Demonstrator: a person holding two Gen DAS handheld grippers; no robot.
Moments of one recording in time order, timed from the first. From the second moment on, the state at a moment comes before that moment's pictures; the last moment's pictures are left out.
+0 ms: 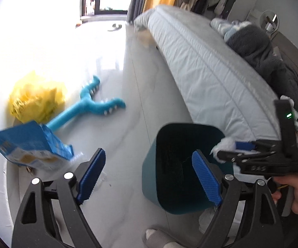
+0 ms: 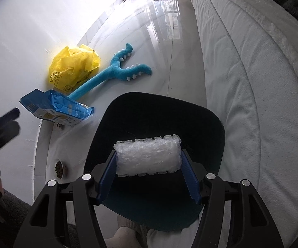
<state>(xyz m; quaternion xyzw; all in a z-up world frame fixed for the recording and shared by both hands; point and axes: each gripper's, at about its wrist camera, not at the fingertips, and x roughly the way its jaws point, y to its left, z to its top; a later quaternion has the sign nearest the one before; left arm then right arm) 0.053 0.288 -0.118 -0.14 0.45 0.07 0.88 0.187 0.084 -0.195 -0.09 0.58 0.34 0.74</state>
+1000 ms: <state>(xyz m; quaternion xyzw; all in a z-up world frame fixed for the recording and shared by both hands) 0.027 0.198 0.036 -0.08 0.24 0.01 0.97 0.163 0.055 -0.120 -0.06 0.49 0.40 0.78</state>
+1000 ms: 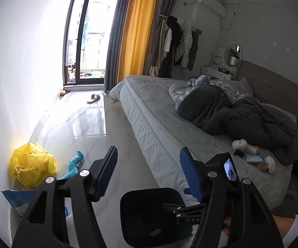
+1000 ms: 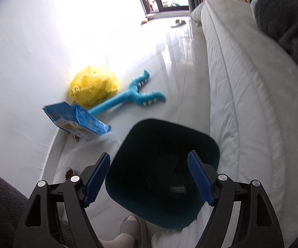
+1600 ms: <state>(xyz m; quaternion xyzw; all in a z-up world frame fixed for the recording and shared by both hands) 0.049 0.130 0.053 -0.08 0.22 -0.04 0.97 0.163 -0.031 -0.048 -0.07 0.39 0.38 0.84</state>
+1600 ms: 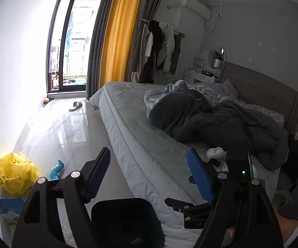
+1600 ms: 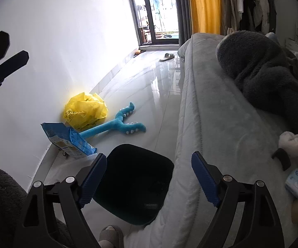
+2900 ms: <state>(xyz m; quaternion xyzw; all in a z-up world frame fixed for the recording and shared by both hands) 0.157 -0.030 -0.006 -0.06 0.30 -0.20 0.93 0.202 -0.274 -0.043 0.00 0.35 0.23 0.91</state>
